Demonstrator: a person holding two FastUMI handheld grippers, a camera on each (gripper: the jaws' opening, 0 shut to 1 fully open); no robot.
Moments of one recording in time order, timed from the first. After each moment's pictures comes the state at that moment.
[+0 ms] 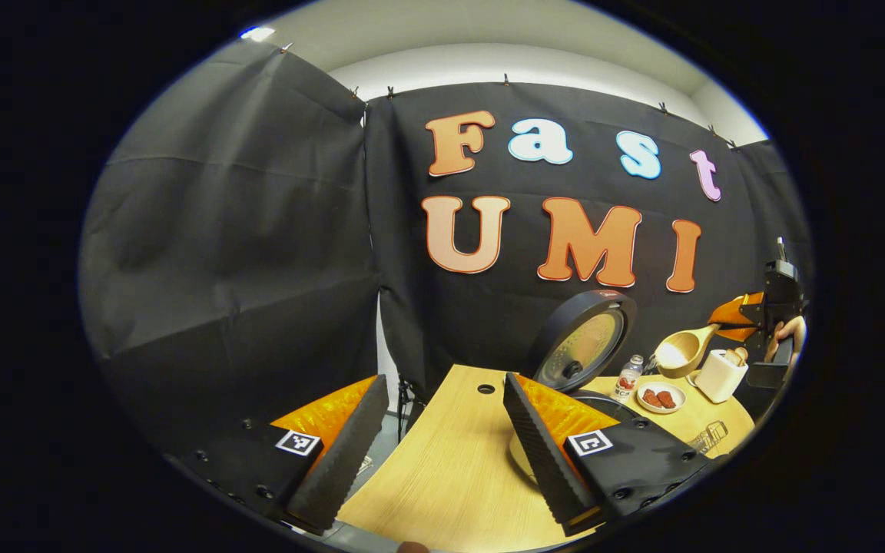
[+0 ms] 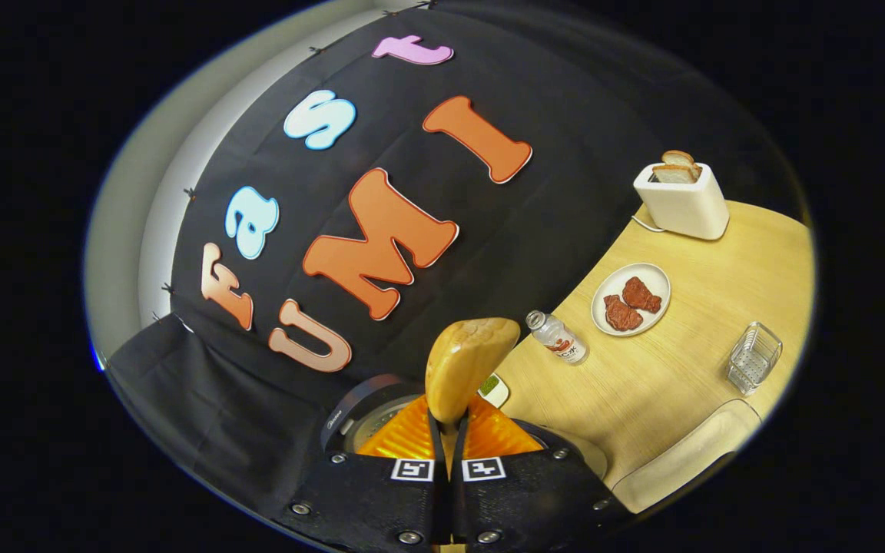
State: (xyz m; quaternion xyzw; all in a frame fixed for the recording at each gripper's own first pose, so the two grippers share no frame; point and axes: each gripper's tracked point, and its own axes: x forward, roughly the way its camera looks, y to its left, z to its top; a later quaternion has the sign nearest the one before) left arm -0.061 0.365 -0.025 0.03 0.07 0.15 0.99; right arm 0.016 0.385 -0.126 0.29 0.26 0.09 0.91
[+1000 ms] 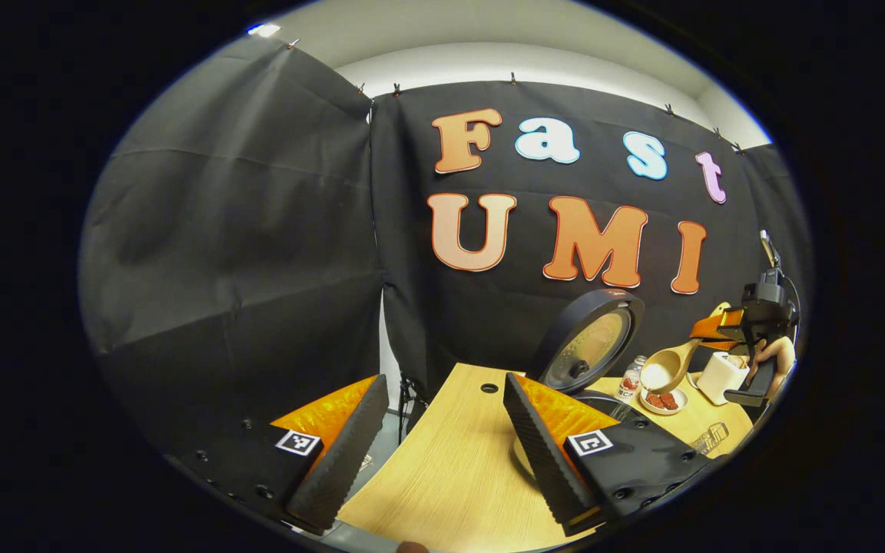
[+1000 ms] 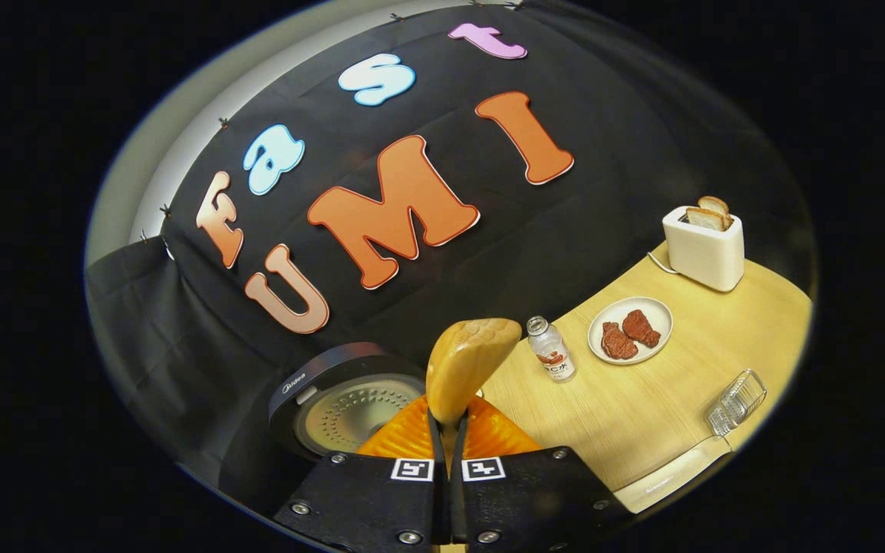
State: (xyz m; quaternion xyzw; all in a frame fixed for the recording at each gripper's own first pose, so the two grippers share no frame) left arm -0.056 0.372 -0.031 0.02 0.07 0.15 0.99; right arm 0.028 0.413 -0.146 0.17 0.25 0.10 0.95
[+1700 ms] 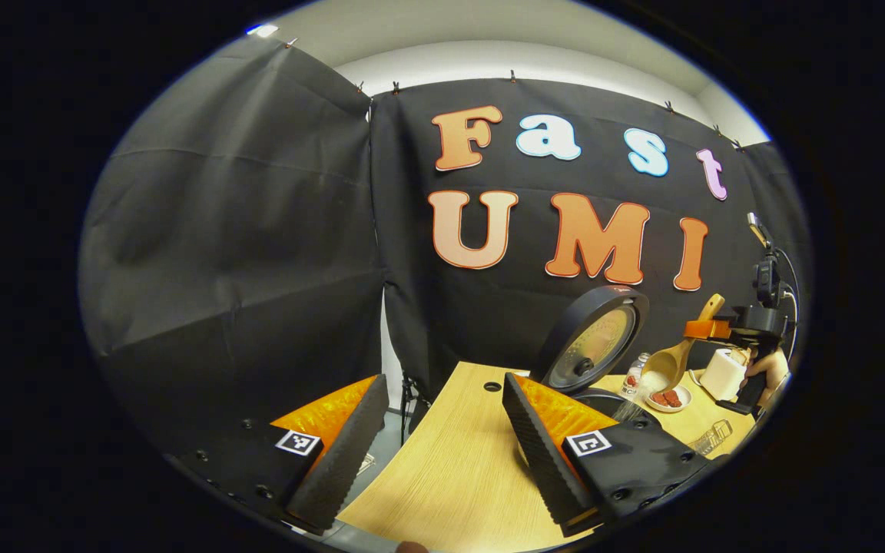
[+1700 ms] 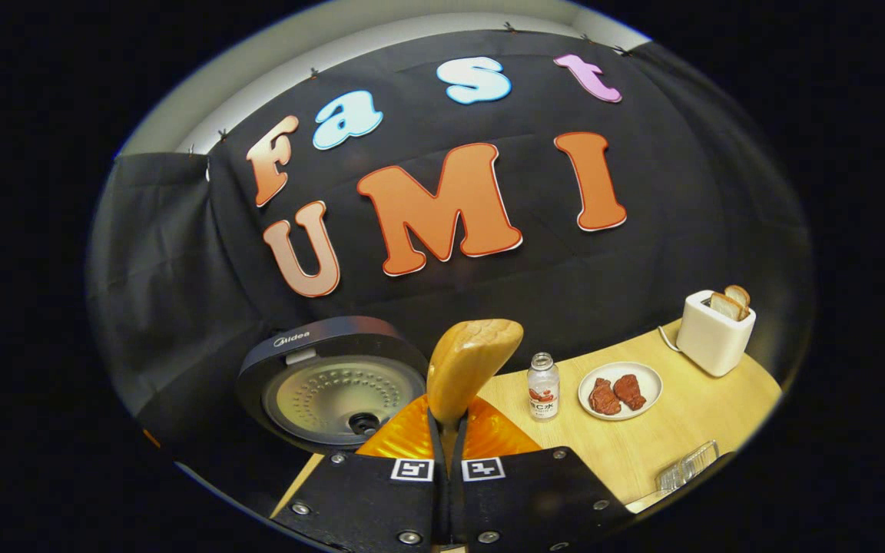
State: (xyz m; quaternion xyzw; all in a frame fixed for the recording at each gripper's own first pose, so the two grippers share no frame) left arm -0.053 0.376 -0.035 0.02 0.07 0.15 0.99; right arm 0.031 0.437 -0.153 0.00 0.18 0.15 0.97
